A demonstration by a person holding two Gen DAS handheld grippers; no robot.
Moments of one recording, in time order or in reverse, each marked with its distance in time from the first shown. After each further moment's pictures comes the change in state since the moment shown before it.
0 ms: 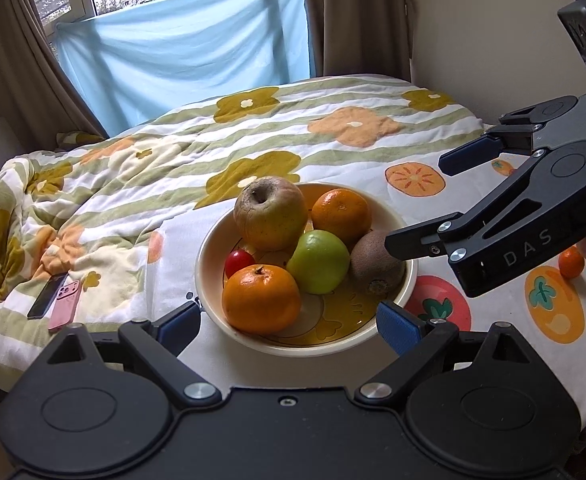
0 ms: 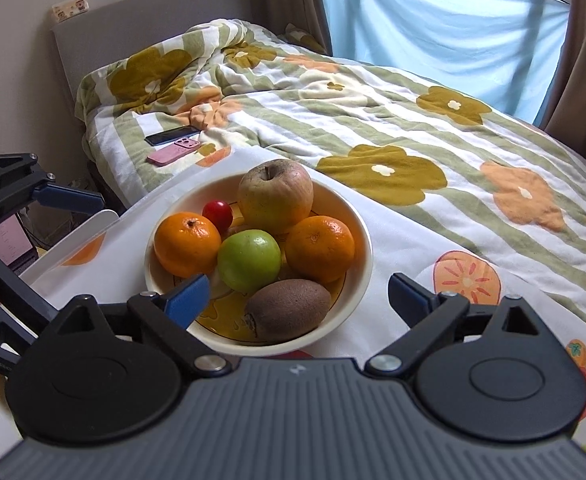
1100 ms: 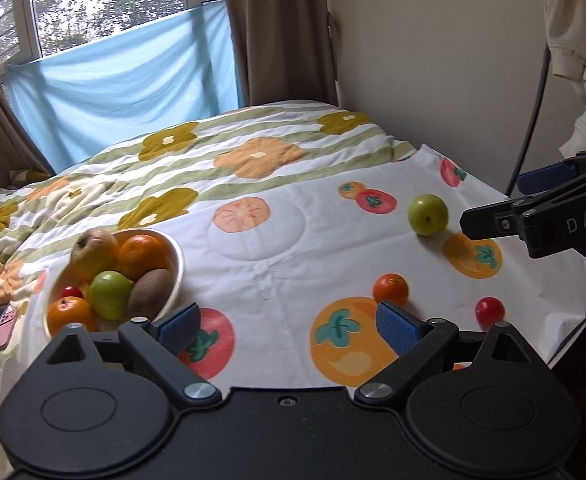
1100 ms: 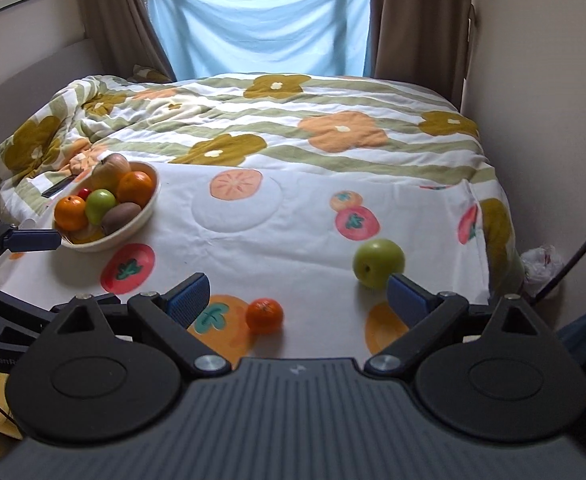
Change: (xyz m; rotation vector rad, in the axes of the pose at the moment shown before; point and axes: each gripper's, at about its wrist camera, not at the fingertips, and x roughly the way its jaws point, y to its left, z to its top) left arm -0.051 -0.195 0.007 0.061 -0.082 -0.122; right arm -0.201 -0.113 -0.150 0.350 -0.034 -0.313
